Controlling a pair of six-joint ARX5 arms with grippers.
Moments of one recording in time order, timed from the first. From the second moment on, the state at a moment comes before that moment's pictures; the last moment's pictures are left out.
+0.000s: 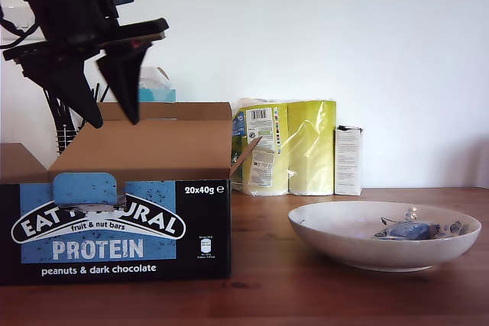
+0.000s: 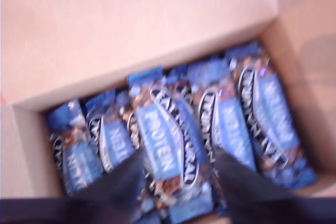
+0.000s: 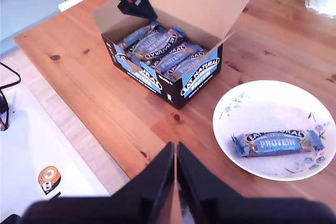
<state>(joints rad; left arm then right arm) -0.52 1.47 1.17 -0.70 -0.08 -0.26 0.41 0.52 0.97 -1.04 -0.38 -0.16</state>
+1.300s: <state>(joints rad) -0.49 1.77 1.18 -0.62 -0.11 -0.26 0.41 0.53 0.97 -1.04 -0.38 -0.18</state>
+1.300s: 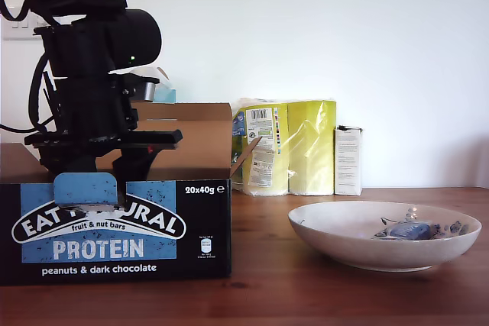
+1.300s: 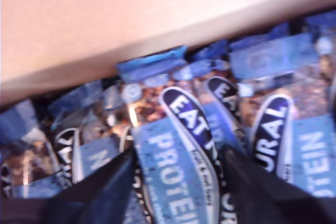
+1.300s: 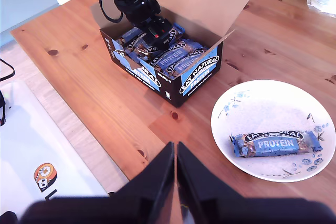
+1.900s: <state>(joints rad) -0.49 1.73 1.23 -0.73 -0.09 -0.23 0.41 0.53 0.97 -1.04 -0.36 -0.18</state>
